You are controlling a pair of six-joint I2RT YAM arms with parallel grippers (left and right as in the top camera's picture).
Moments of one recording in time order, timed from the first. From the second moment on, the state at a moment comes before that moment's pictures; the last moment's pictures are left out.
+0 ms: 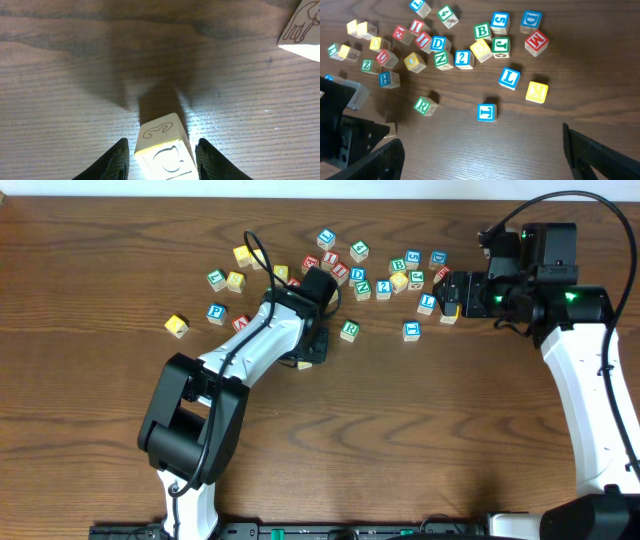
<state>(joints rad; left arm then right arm) -0.49 2.00 1.41 -0.83 -0.03 -0.36 0.02 1.53 1.42 -0.83 -0.28 0.08</state>
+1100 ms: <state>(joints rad) -0.09 1.74 1.60 -0.99 -0.03 -0.38 0.47 2.26 2.04 -0.80 -0.07 0.14</state>
